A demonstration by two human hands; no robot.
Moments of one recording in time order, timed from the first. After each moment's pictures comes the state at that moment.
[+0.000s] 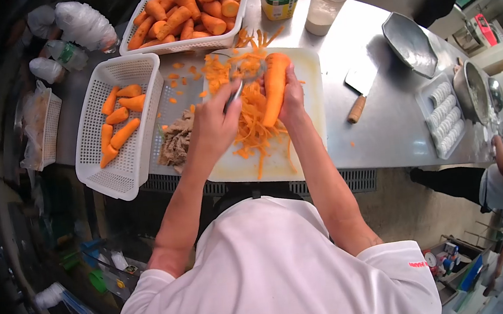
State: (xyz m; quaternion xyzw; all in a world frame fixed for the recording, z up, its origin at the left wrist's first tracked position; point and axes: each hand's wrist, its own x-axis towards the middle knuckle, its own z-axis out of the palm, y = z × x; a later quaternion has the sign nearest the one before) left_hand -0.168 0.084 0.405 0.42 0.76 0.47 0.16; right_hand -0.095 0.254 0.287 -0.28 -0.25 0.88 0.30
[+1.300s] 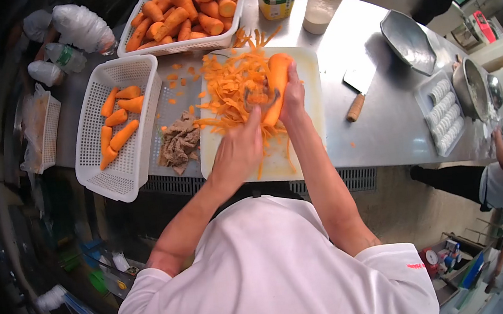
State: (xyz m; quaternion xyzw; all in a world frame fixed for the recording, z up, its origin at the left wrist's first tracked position) left_hand -0.125 0.074 0.363 0.48 0.78 0.37 0.16; right_hand -0.090 0.261 0.273 -0.27 -0.27 0.87 0.31
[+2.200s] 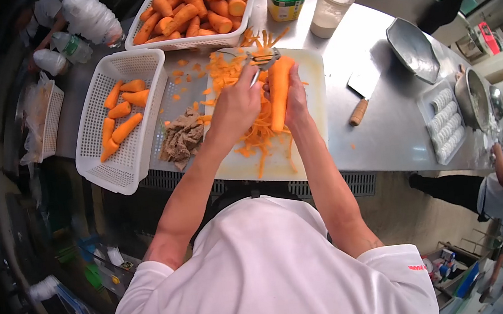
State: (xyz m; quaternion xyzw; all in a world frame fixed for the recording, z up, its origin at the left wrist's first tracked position) left_hand -0.162 0.116 0.376 0.44 0.77 0.43 0.14; right_hand -0.094 0.247 0.299 -0.27 -0.26 0.89 0.27
